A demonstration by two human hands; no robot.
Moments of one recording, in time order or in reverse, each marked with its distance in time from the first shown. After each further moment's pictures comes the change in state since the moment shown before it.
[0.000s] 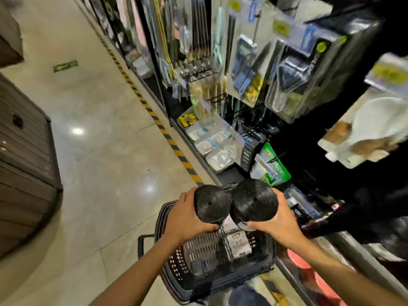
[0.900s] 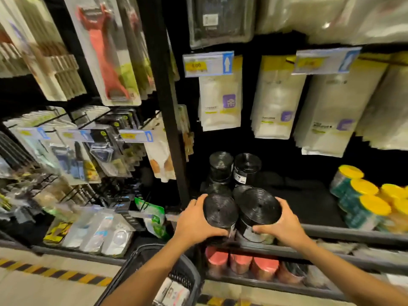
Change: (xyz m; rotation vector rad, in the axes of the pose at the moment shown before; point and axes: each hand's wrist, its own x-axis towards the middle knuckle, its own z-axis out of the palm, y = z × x) left_hand -0.088 0.281 0.095 0.194 -0.386 0.770; right_hand -0.274 0.060 -0.189 0.157 0.830 0.270
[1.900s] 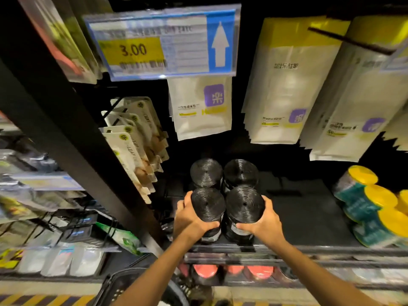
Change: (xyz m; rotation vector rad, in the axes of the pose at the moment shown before) left_hand 0.186 -0.025 0.053 -0.203 0.029 -0.196; right_hand 0.165 0.032 0.048 -0.022 0.109 0.131
